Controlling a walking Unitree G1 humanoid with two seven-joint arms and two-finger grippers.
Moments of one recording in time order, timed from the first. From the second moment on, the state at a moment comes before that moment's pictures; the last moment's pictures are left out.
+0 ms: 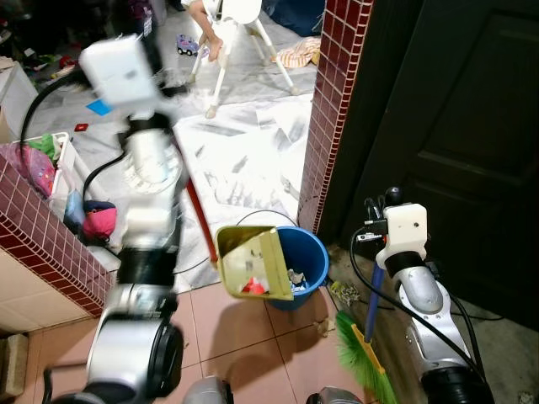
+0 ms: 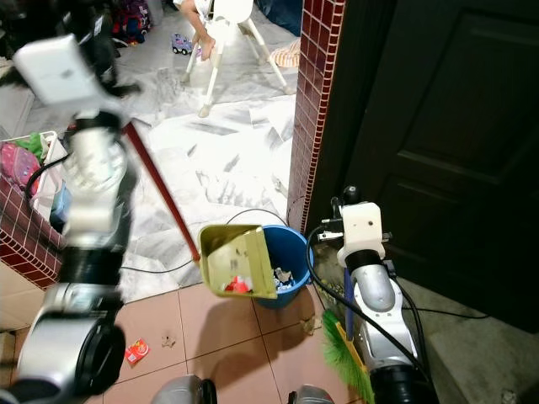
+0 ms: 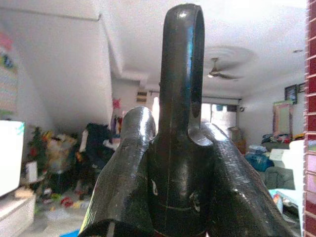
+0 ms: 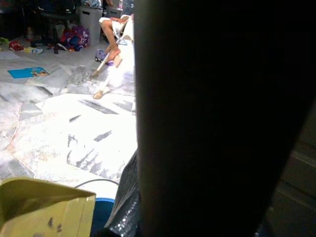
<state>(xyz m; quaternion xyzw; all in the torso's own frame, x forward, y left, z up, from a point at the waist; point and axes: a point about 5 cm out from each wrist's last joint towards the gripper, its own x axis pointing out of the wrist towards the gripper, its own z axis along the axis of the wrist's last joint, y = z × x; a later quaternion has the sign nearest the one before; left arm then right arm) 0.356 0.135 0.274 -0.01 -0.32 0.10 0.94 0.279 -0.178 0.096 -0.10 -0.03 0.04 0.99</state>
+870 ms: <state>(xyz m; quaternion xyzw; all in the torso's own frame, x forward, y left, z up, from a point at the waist) 0.330 0.015 0.228 0.05 -0.38 -0.17 0.91 0.265 -0.183 0.097 -0.11 -0.03 0.01 0.99</state>
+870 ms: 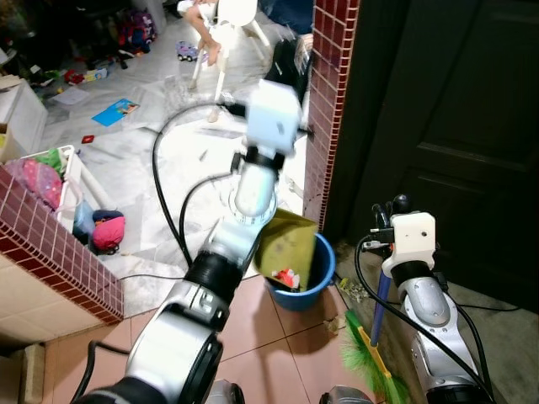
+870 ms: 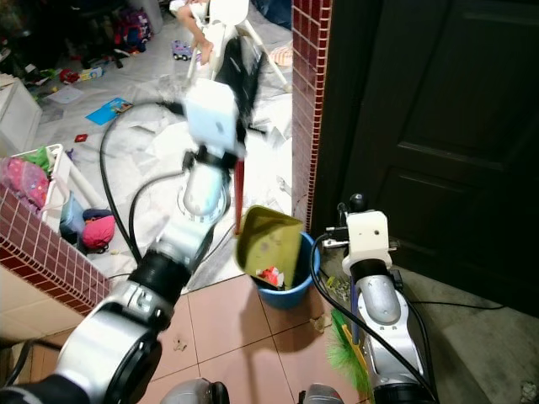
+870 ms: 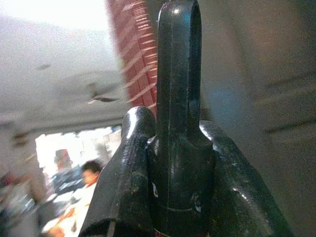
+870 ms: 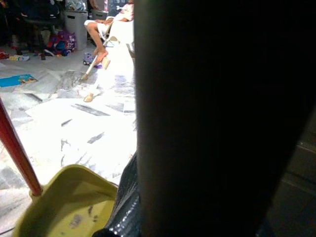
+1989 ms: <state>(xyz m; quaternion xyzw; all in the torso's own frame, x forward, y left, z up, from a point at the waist) 0.344 0.112 0.347 0.00 -0.47 -0.08 0.88 0.275 -0.138 0.083 -0.11 0.01 0.18 0.98</state>
